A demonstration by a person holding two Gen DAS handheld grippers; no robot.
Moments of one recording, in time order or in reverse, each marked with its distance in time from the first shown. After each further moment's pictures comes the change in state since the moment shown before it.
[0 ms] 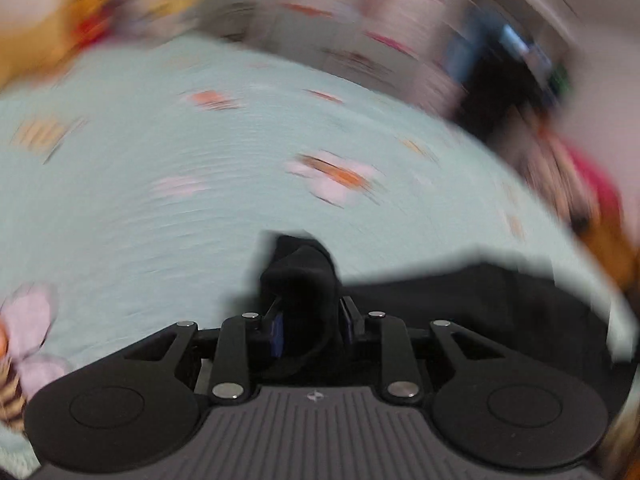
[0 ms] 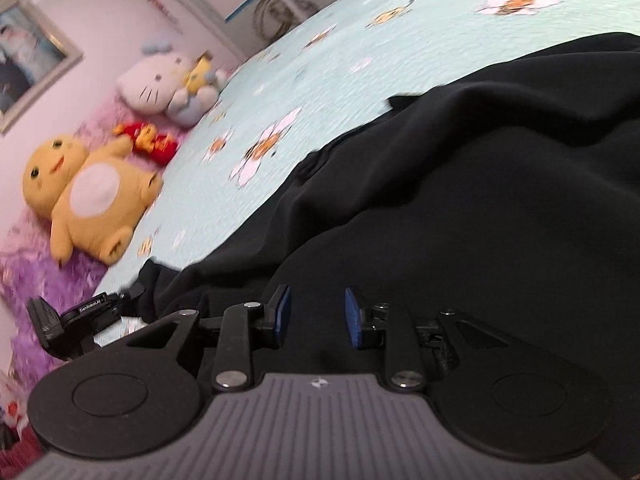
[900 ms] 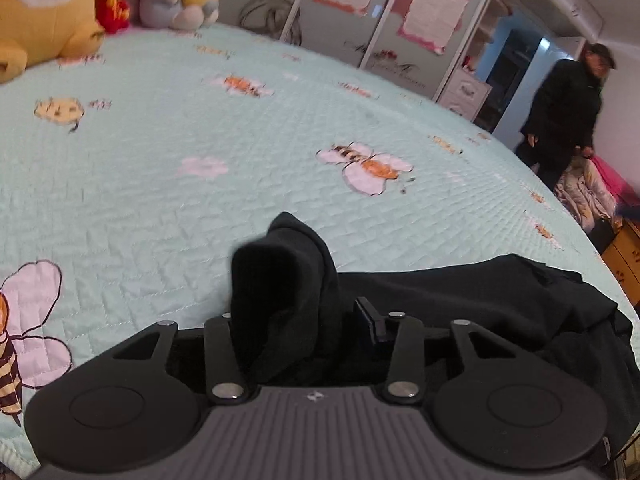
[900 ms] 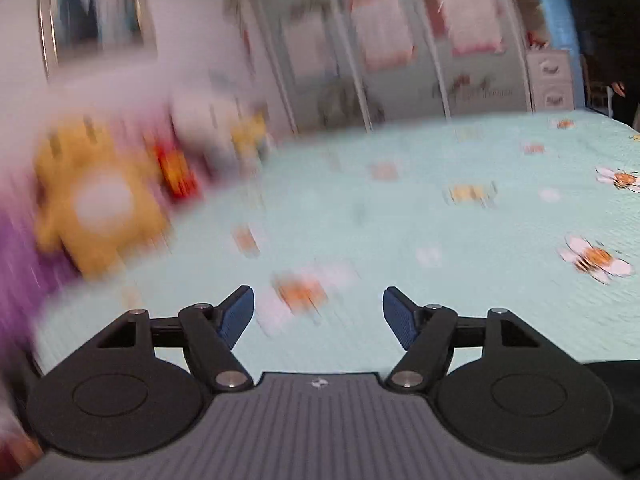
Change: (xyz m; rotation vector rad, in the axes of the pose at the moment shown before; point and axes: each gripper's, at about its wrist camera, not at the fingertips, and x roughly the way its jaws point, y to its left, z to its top) left arm 0.016 0.050 -0.007 -0.215 0.019 0.060; right arm 0.013 0.097 0.120 -0.473 -0.182 -0.142
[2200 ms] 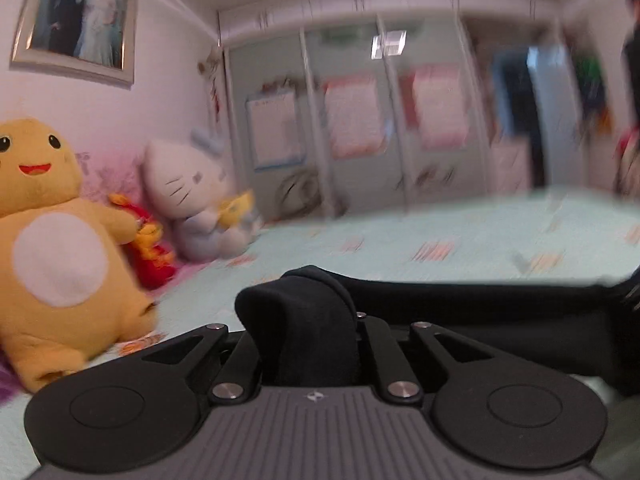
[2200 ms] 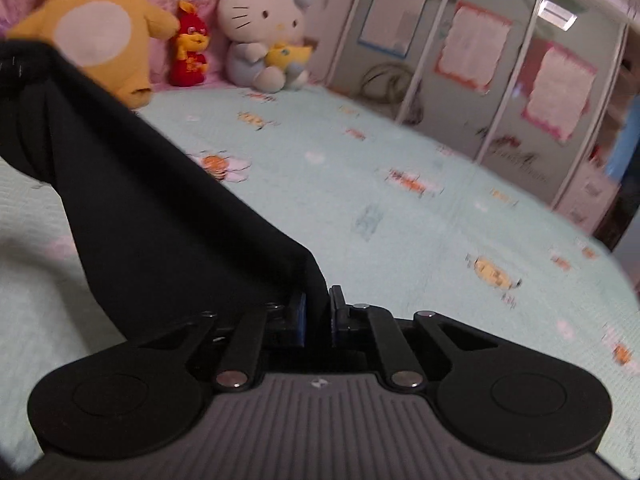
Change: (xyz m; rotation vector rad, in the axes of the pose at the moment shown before) left arm 0.044 -0.008 0.180 0.450 -0.383 0.350; right arm 0.195 0.115 0.061 -0.491 0.019 -0.139
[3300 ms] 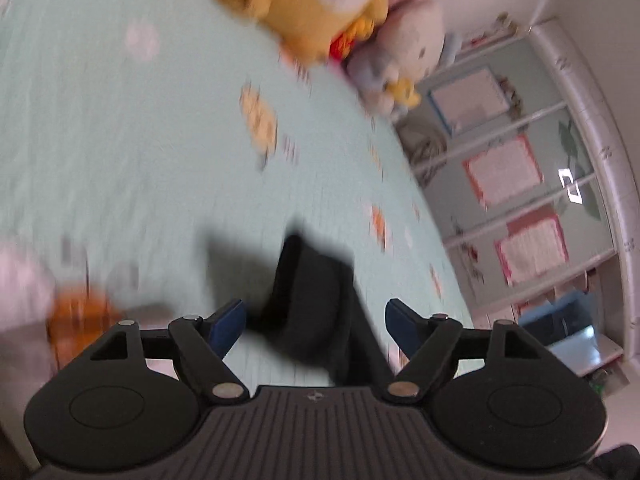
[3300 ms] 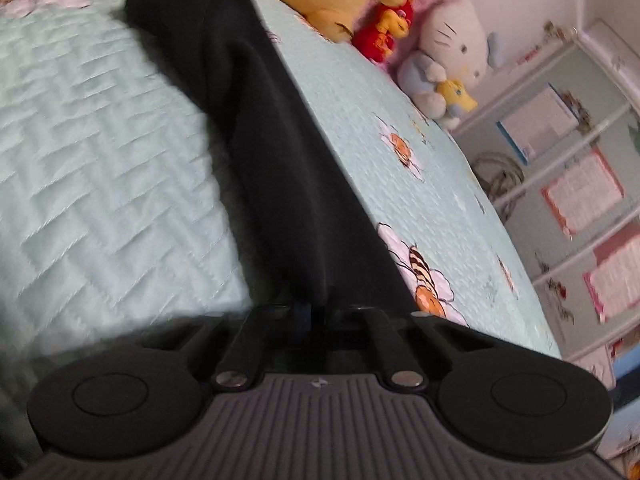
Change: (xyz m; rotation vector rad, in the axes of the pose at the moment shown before) left arm -0.141 0.108 -0.170 -1.259 0.273 -0.139; right arm 0.010 0.174 -0.078 -0.570 -0.056 0.092
